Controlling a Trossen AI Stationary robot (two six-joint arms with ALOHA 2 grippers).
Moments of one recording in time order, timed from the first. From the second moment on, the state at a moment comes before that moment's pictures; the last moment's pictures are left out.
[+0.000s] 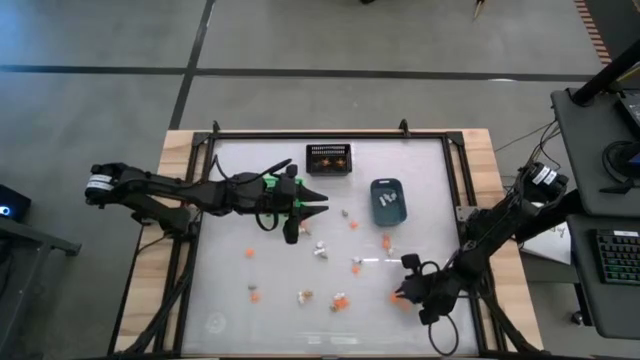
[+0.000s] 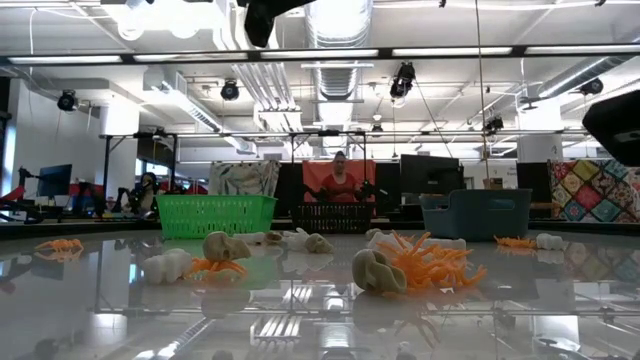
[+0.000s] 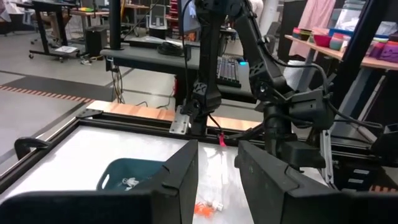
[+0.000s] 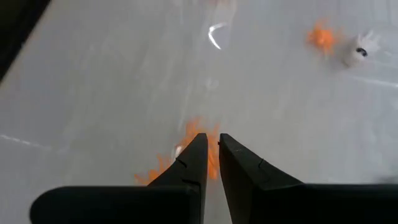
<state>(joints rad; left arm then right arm) -0.06 1.32 0.92 0.31 -0.11 -0.14 0.85 1.44 0.56 -0.05 0.36 0.50</state>
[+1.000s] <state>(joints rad) -0.06 1.32 0.92 0.31 -0.16 -0.14 0.85 1.44 0.48 0.03 0.34 0.54</state>
